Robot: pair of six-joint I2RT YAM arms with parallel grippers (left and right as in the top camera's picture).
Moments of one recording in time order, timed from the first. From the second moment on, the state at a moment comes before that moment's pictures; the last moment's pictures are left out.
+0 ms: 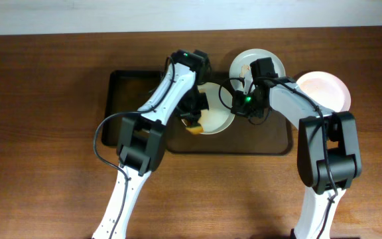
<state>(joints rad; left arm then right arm) -0.48 2.64 2.41 -1.52 0.22 -0.58 0.15 2.12 1.43 -0.60 -0.38 0.31</state>
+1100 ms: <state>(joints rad) -0.25 2.63 3.13 -1.64 0.16 -0.38 0.25 2.11 1.45 -0.63 -0.30 0.29</state>
